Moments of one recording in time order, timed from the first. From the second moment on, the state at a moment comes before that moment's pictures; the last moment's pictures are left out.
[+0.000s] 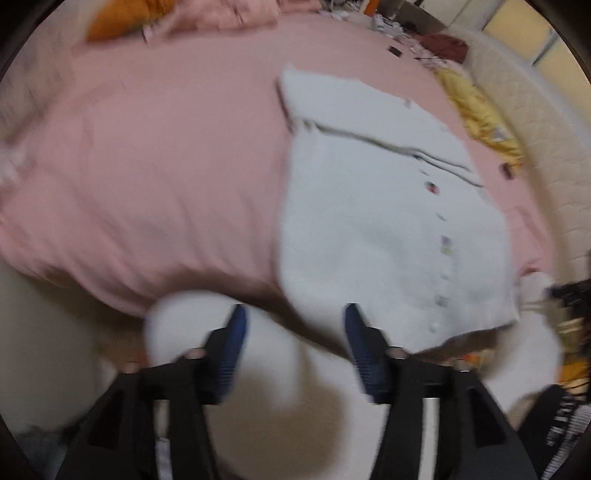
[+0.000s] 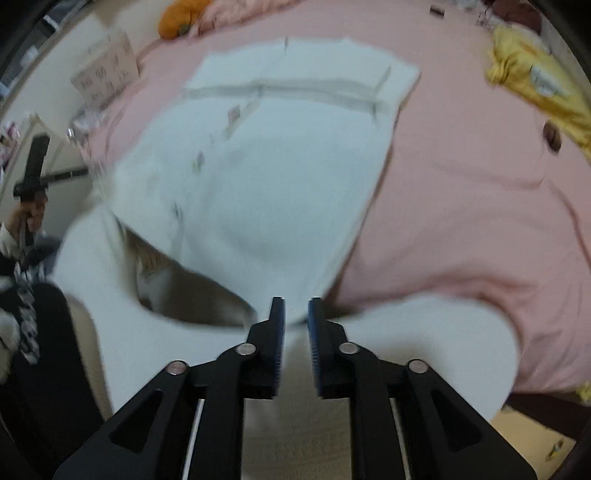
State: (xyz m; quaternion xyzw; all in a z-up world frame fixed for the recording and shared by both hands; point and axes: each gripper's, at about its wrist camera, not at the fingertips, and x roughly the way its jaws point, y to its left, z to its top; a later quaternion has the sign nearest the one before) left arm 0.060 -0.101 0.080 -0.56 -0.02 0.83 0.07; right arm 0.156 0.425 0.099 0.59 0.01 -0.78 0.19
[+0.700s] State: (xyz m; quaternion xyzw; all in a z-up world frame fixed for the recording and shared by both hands) left arm -0.008 0.093 -0.020 -0.56 0.05 0.83 0.03; right arm 0.037 0.302 -0.017 0.53 -0.07 -0.84 -0.07
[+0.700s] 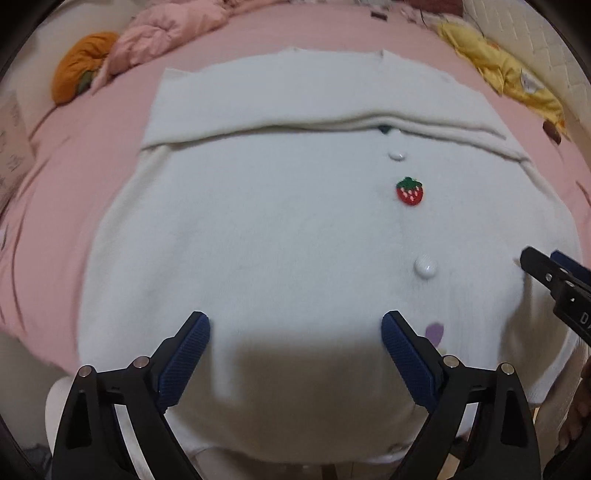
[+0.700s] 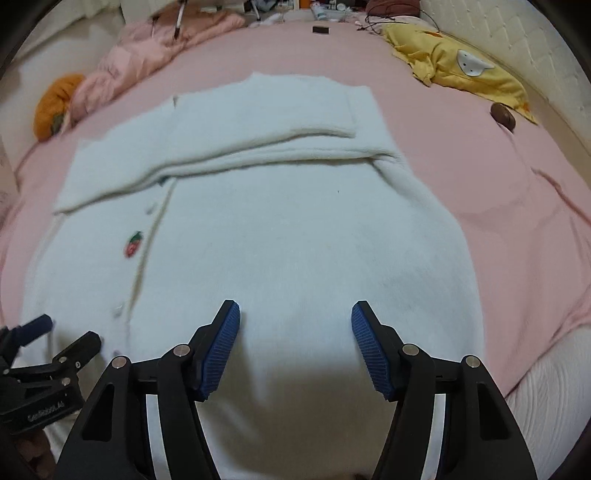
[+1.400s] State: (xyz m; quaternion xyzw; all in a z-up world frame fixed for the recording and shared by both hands) left arm -0.089 0.183 0.042 -0.45 0.23 0.84 0.19; right arm 0.063 0.354 0.008 0.45 -0.20 -0.87 -0.01
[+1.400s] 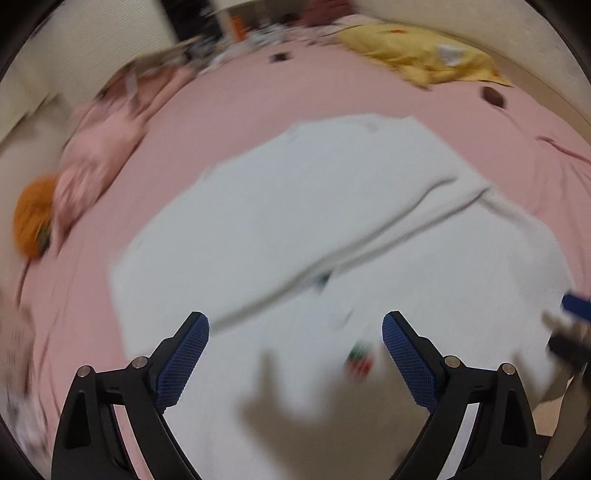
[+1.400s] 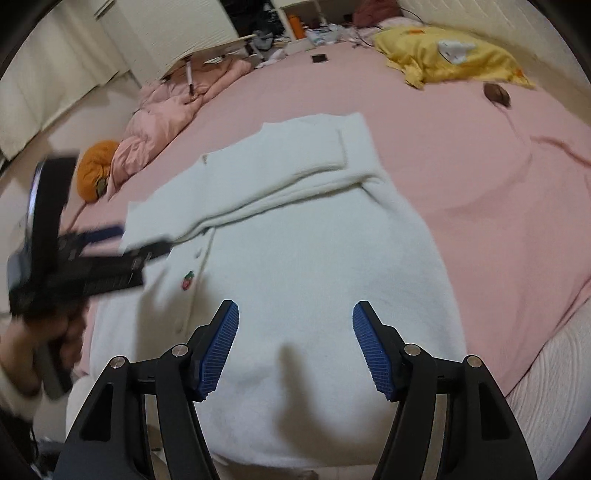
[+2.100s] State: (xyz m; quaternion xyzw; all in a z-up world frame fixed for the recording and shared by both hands) left arm -0.177 0.330 0.009 -0.52 0.30 0.75 0.27; right arm 0.030 0.398 -0.023 0.45 -0.34 -0.82 0.04
